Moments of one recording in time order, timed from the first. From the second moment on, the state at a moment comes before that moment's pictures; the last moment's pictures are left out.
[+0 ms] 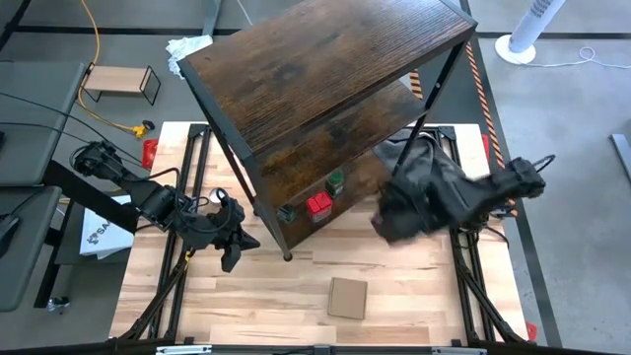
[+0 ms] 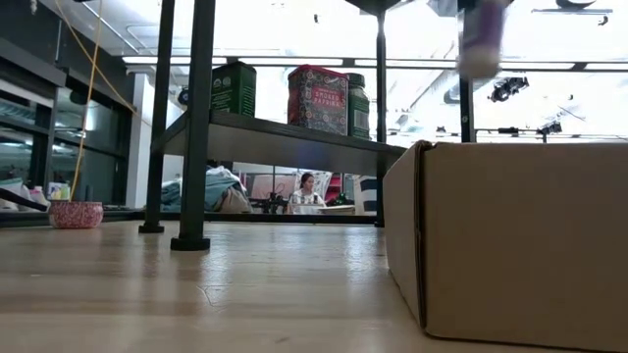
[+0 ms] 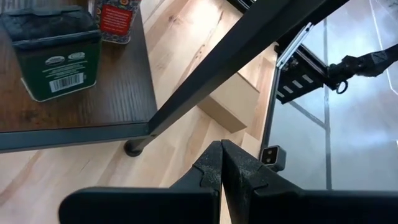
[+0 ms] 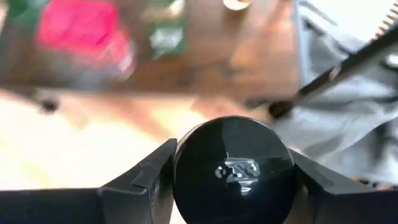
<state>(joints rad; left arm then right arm) -0.57 1.07 1.06 -0.69 -0.37 -0.98 0.46 1.54 1.66 -1.57 0.57 1.32</state>
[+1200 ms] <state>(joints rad) -0.53 1.07 1.06 -0.71 -0.40 -1.11 0.72 1.59 1.05 -1.44 0.36 2.13</state>
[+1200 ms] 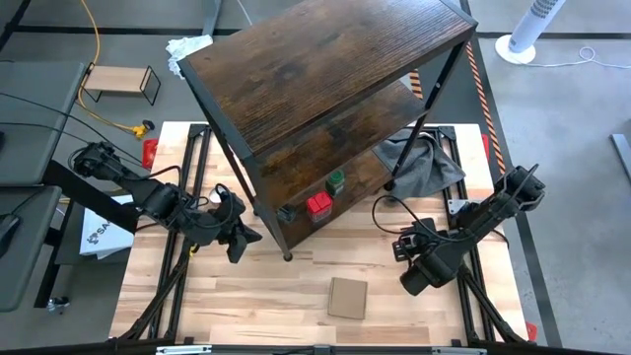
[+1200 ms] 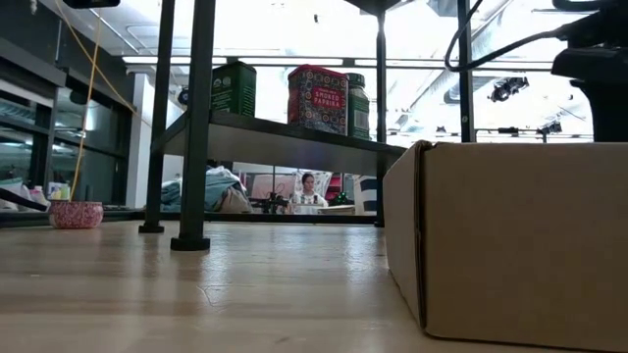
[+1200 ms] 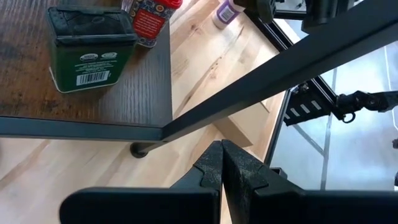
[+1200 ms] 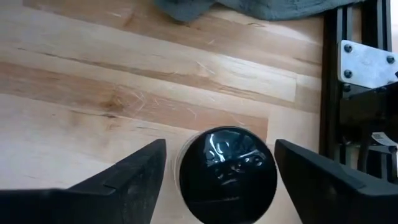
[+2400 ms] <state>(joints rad) -0.54 1.07 1.06 -0.77 -0.37 -1.08 0.16 1.37 1.13 -0.40 0.72 0.88</state>
